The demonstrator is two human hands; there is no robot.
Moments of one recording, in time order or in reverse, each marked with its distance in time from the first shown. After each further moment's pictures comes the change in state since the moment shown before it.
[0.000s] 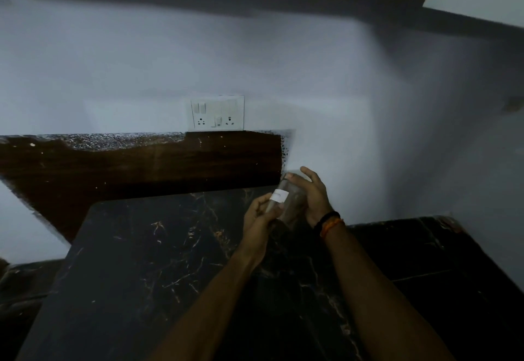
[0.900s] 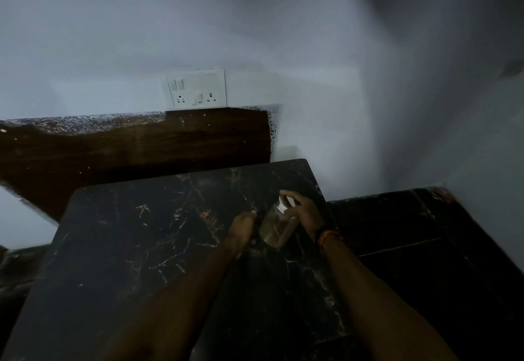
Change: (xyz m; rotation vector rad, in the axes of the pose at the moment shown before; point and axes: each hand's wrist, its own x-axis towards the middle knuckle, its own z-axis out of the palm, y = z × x) left_hand 0.018 -0.068 -0.029 0.447 0.151 -0.471; right_hand -0.023 0.056 -0.073 -0.698 -0.147 0.056
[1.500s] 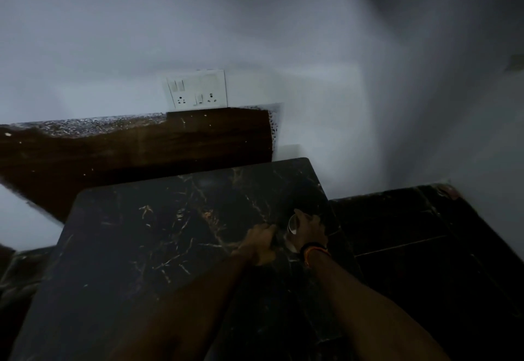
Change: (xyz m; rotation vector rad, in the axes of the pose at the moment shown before) left_hand 0.002 -0.014 0.022 1.291 -0.228 0.355; right_hand -0.011 0.052 0.024 -0.692 0.181 0.281
